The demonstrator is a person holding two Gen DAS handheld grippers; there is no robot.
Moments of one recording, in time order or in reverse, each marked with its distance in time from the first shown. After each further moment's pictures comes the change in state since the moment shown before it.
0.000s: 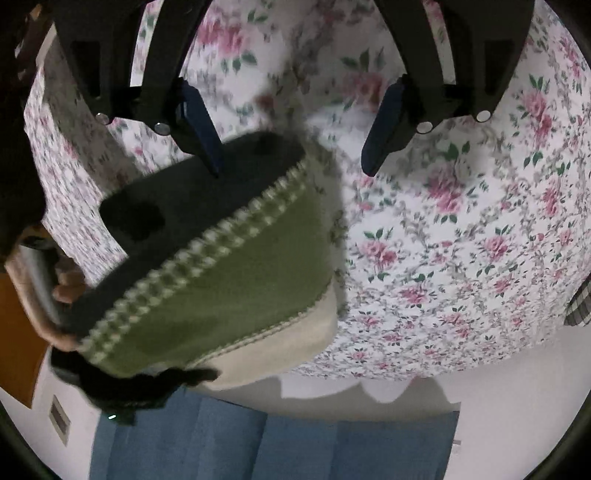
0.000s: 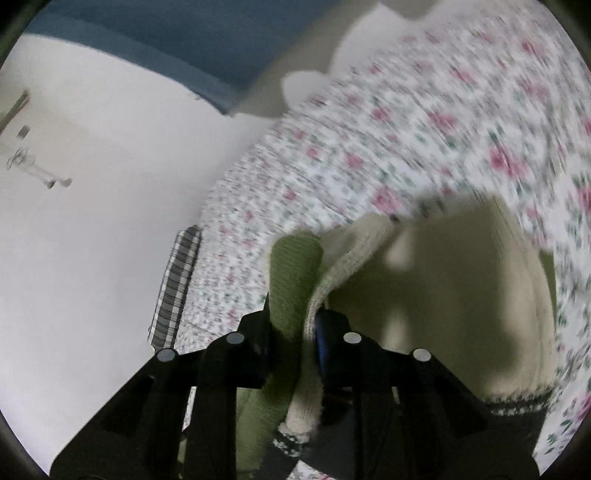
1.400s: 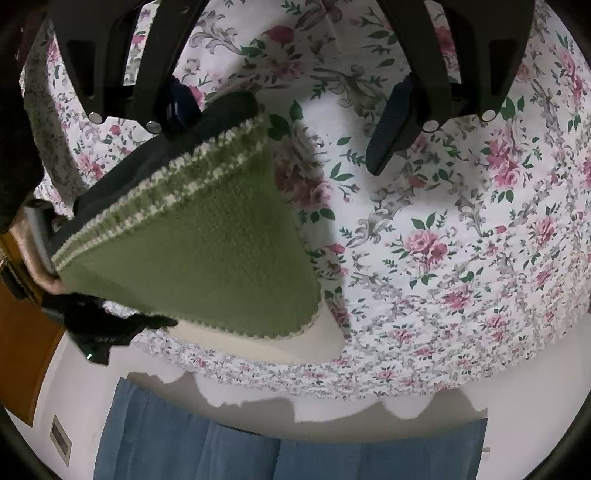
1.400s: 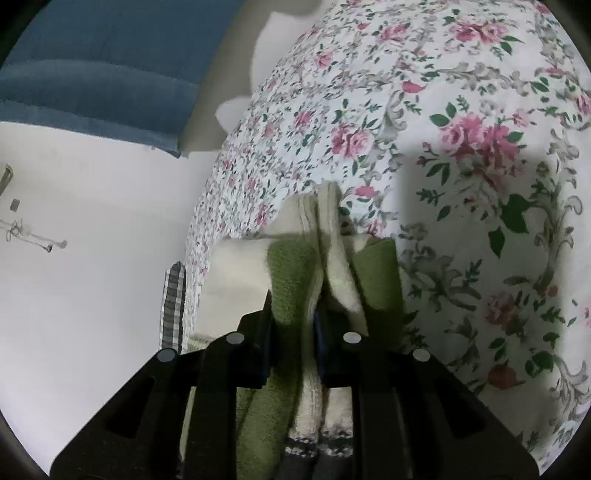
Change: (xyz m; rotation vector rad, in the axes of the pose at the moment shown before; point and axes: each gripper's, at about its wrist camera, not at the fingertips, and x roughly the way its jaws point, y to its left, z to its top) left arm 0.062 -0.011 0.010 0.052 0.084 -0.008; right arm -0.022 -0.156 -0.009 0.236 -0.040 0.030
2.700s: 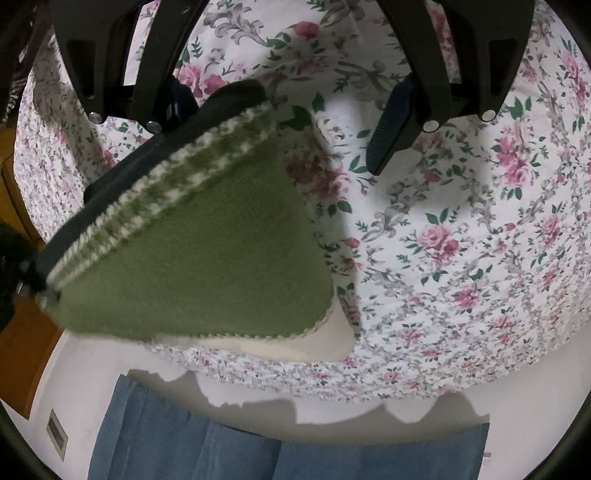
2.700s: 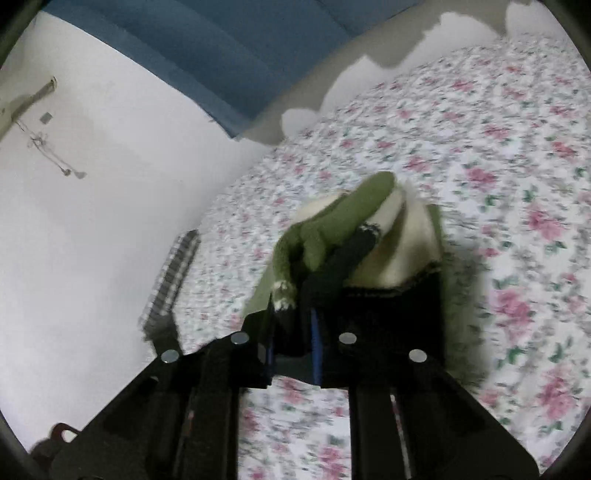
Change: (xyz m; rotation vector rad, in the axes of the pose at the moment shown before) left arm 0.003 -0.010 0.008 -0.021 0.016 -0.019; right arm -0.097 0.101 -0.119 -0.263 -0.108 -0.110
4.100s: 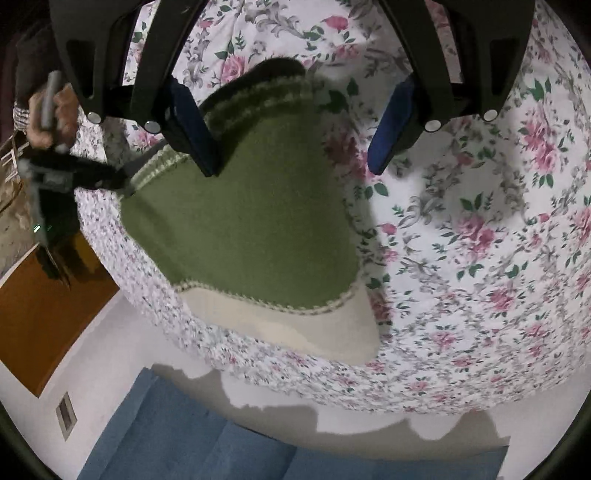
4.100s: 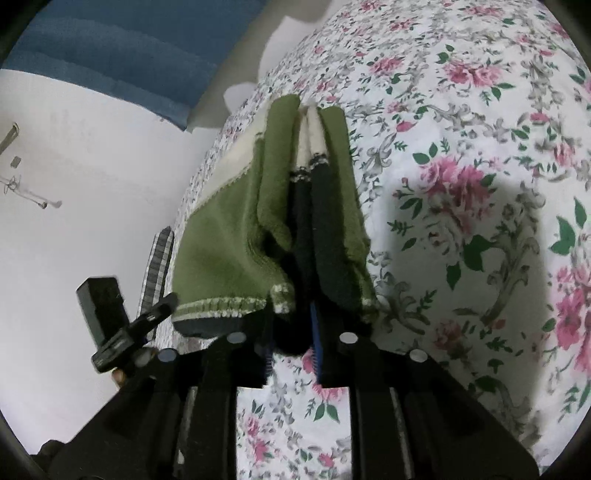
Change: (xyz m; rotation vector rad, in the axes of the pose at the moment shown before) left arm 0.000 0.003 0.023 -0.038 0.043 -0.181; right arm 0.021 -0.087 -0.040 0.169 0.094 0.024
